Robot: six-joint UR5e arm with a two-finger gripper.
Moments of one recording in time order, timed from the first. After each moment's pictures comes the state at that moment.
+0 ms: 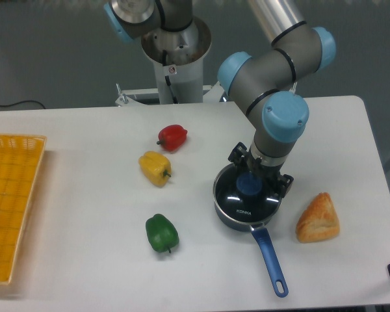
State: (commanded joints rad) arm 2.61 -1.98 -1.55 -1.23 1.53 1.21
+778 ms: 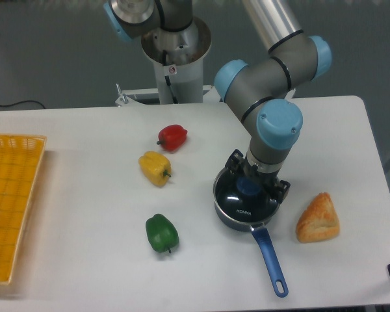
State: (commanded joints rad) arm 2.60 -2.00 -1.56 -1.19 1.53 1.19
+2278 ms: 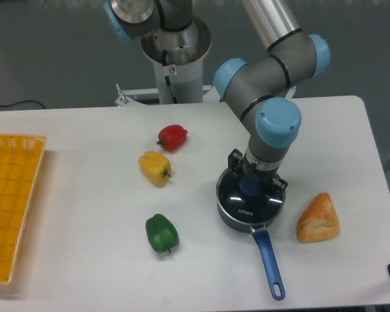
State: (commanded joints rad) arm 2.60 -1.98 -1.57 -1.20 1.54 1.19
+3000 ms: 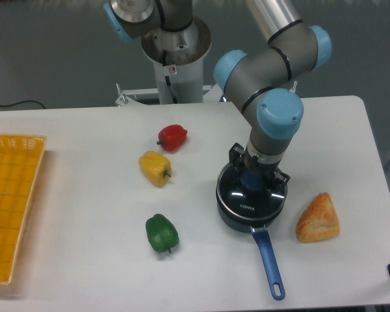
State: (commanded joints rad) arm 2.62 -1.93 -1.56 -1.27 1.54 1.22
